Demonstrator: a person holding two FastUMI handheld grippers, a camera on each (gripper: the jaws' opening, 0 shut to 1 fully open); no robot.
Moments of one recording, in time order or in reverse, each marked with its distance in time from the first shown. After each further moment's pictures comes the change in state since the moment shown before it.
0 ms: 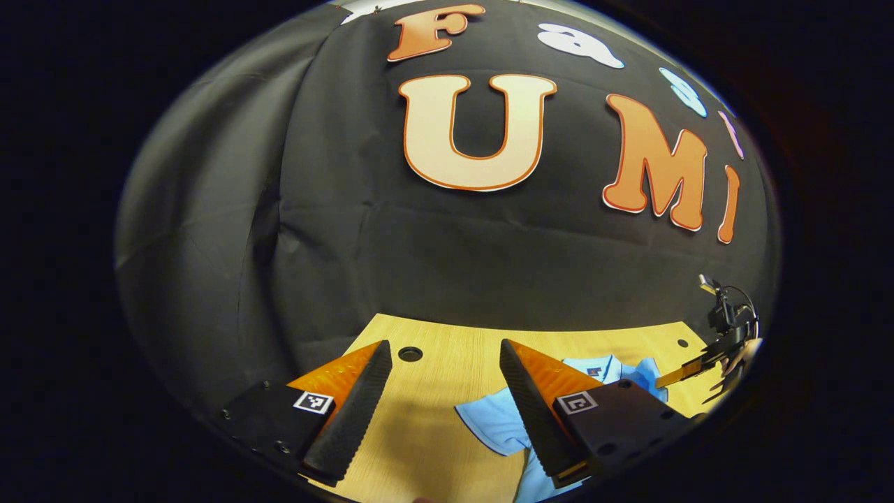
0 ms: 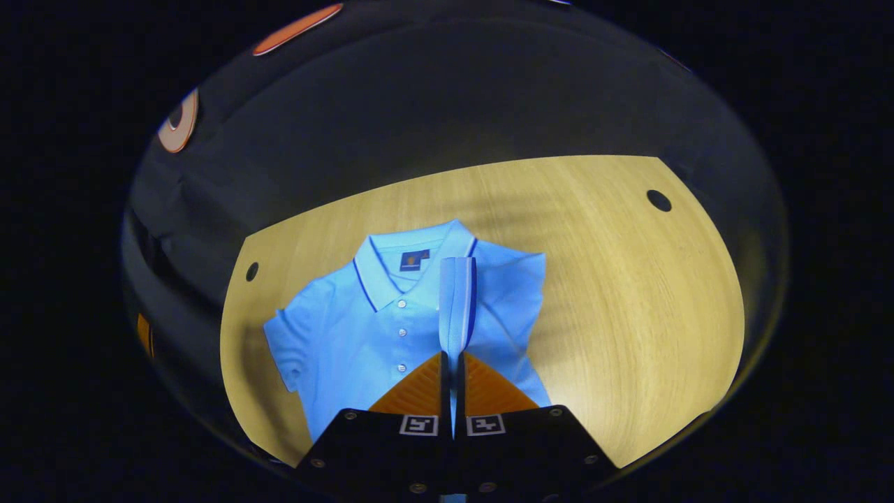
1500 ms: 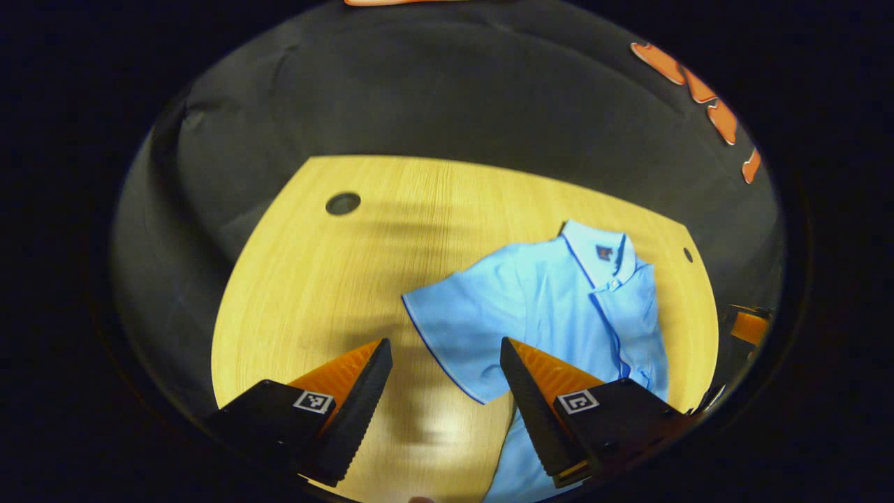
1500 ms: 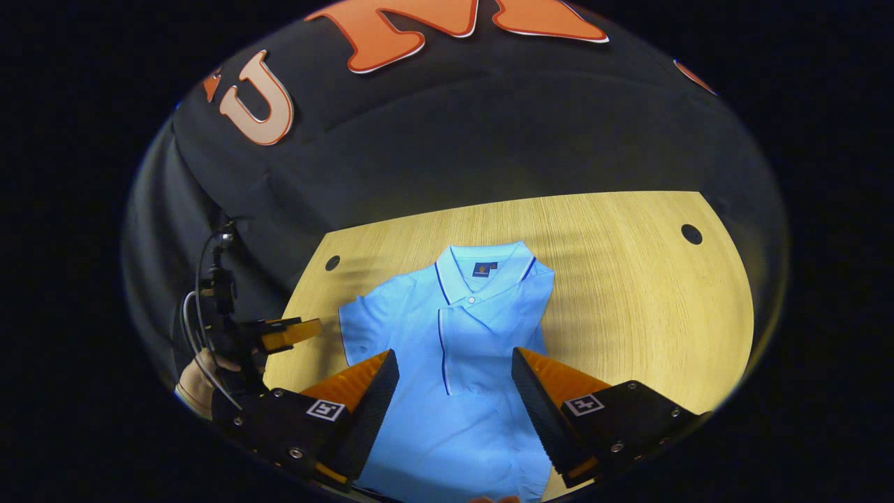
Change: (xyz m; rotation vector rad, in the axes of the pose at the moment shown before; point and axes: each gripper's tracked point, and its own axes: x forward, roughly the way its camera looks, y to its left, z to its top) left arm 0.097 -0.055 -0.200 0.015 0.763 -0.084; right arm -0.098 0.020 0.002 -0.094 -0.130 0.224
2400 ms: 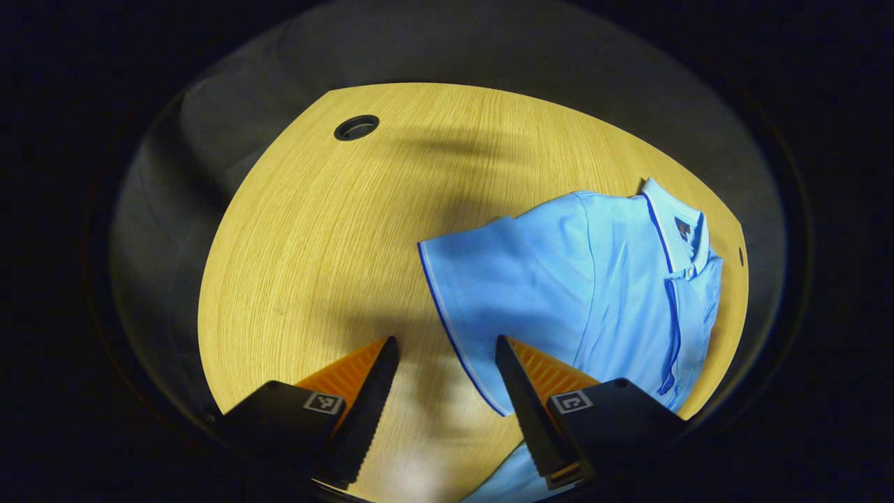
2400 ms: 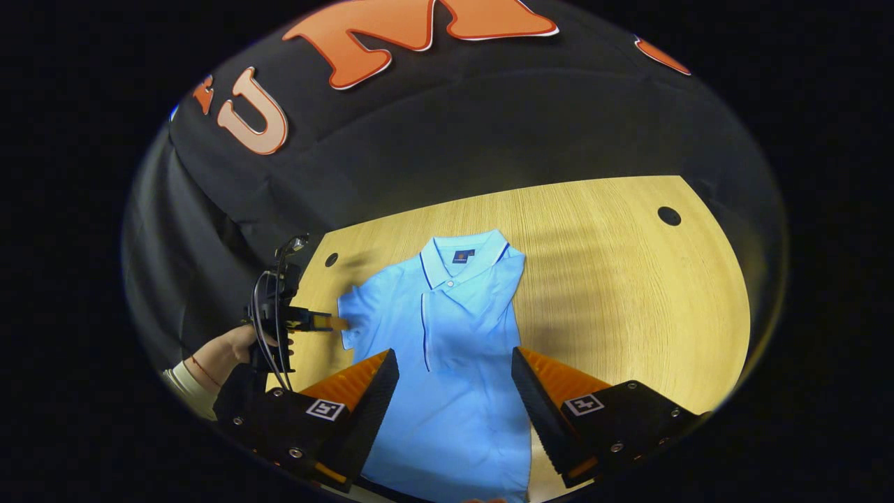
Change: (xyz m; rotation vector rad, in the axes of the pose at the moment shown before) left arm 0.063 0.000 -0.035 -0.097 0.215 0.131; right arm -0.034 -0.032 -0.020 0.059 0.002 0.015
